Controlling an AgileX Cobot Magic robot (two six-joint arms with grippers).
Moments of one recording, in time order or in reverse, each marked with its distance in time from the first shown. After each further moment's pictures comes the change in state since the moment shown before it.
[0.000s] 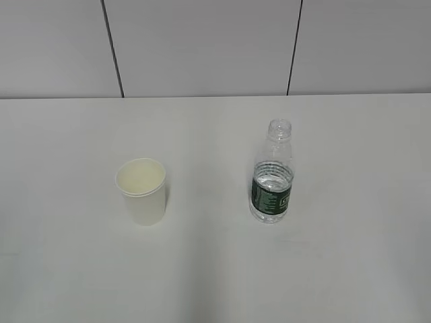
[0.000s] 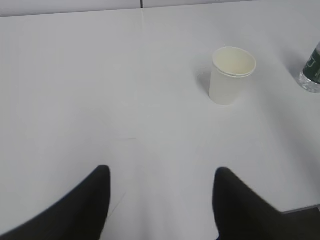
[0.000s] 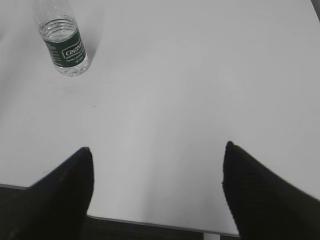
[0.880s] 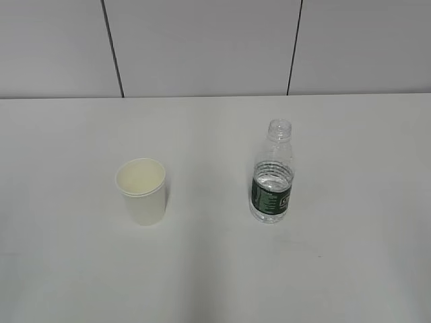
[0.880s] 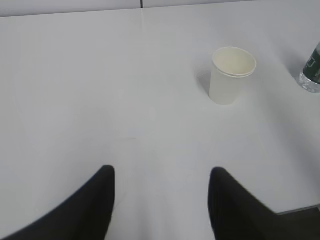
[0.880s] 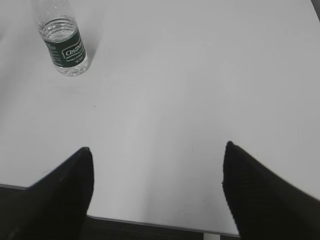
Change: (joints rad) left arm 0.000 0.000 0.000 0.000 0.000 0.000; right arm 0.000 0.000 0.000 0.000 0.000 0.000
